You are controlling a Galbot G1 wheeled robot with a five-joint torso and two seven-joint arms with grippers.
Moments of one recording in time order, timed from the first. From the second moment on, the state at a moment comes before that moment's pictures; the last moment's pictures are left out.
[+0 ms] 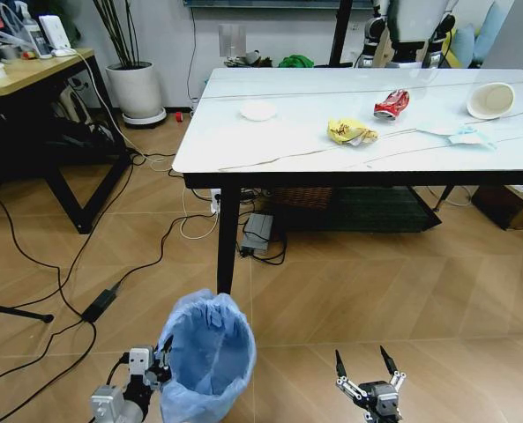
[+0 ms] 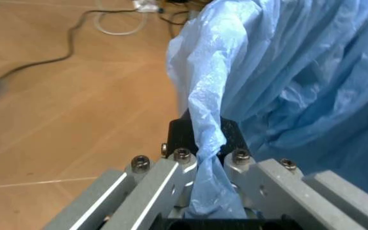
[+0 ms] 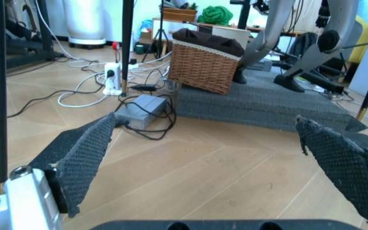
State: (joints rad) left arm 1.86 -1.28 -0.58 -2.13 -0.34 0.19 0.09; right arm -1.88 1.61 0.64 1.82 -0.05 0.57 -0.15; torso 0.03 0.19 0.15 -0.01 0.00
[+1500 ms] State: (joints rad) left arm 2.01 -1.16 -0.48 -2.36 -0.36 0.16 0.05; right arm -1.91 1.61 0.65 1.83 -0.11 0.56 -0.15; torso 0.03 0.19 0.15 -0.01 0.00
